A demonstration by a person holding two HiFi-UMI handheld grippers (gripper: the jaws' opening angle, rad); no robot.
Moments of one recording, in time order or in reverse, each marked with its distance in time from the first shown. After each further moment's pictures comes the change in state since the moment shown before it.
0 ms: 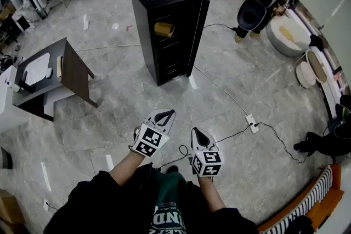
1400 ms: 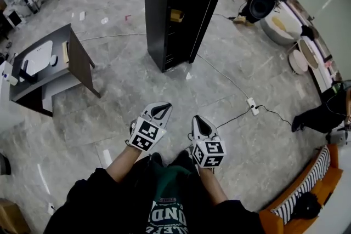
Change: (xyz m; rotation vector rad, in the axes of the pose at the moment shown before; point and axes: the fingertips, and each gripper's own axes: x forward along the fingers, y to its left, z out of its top) left arm -0.172 0.057 -0.088 -0.014 -0.007 -0.076; right arm 0.002 0.184 -0.026 -0.012 -0.047 -0.100
